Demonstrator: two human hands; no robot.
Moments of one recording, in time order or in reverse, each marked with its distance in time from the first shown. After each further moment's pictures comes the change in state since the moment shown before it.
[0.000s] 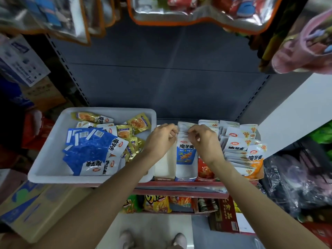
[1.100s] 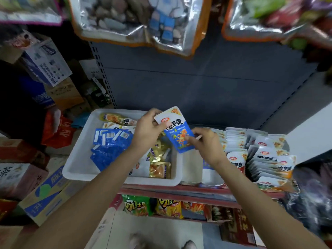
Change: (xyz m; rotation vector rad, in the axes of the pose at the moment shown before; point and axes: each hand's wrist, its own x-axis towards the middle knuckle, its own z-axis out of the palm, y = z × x) left_hand -0.019 -0.043 -0.105 -0.443 0.245 -0.213; right_hand 0.013 -0.075 0.033 0.171 -0.155 0.067
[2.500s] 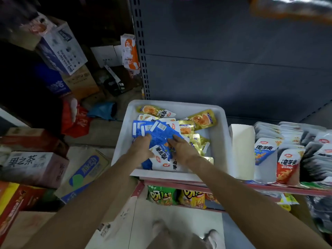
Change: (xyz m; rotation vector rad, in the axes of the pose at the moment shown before) left_hand -0.003 -0.154 -0.134 0.788 -0.467 -0.348; right_hand 0.033 -0.063 0.206 -0.532 -0.549 -0.030
